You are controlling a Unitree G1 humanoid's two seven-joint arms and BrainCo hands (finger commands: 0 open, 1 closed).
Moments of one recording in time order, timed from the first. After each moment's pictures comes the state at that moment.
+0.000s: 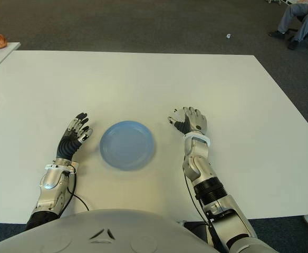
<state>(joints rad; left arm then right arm) 0.21 0.10 0.06 0.39 -0.10 -0.50 -0.19 -0.15 -0.36 0.39 0.12 -0.92 0.59 0.01</state>
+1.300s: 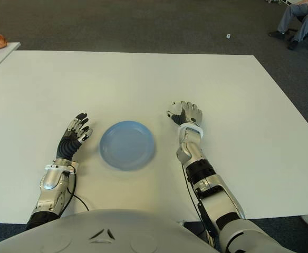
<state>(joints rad) 0.21 0.09 0.06 0.38 -0.10 -0.50 -0.20 -0.33 -0.28 0.38 0.44 -0.87 0.56 -0.08</state>
